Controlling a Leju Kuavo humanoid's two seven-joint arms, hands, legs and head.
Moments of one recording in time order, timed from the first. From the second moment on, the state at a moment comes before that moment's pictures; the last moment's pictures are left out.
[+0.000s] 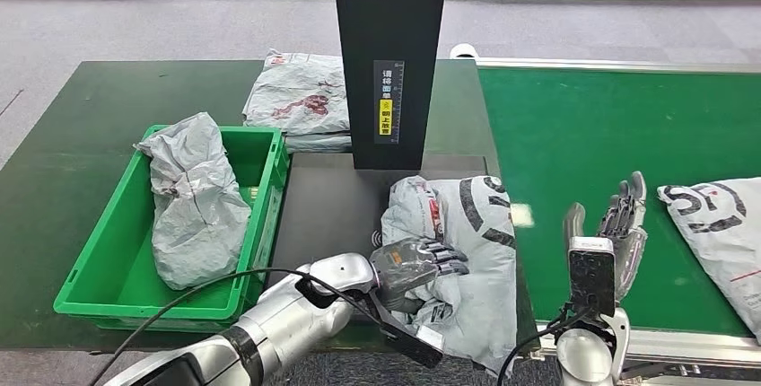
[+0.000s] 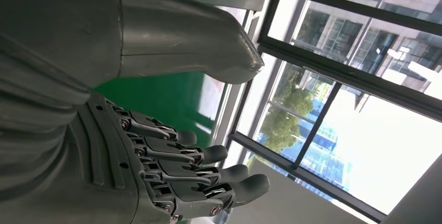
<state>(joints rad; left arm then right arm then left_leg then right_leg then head) -0.67 -0.27 -0.96 -0.53 -0.96 0.09 -0.46 0.01 0.11 -0.11 -1.58 0.46 -0.36 -0.41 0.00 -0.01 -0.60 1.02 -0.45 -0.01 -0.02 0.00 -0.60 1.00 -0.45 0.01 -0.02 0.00</state>
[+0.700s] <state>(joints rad) -0.72 -0.17 -0.92 -0.57 -1.05 0.54 -0.25 0.02 0.11 -0.11 -1.58 0.41 -0.37 -0.41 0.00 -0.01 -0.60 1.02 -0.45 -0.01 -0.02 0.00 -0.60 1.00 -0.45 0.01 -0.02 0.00</state>
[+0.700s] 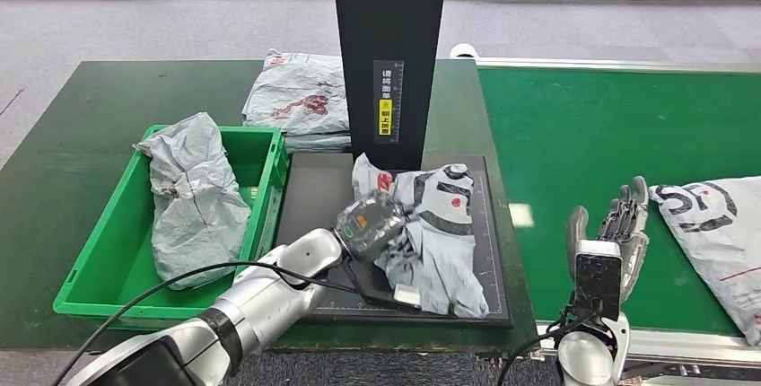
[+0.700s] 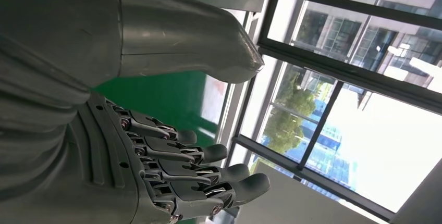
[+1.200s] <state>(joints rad) -0.70 0.01 -0.52 -0.95 -1.37 0.68 -0.04 0.02 0.10 -0.11 -1.57 0.34 -0.39 -0.42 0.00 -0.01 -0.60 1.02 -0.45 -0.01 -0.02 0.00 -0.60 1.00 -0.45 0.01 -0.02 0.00</state>
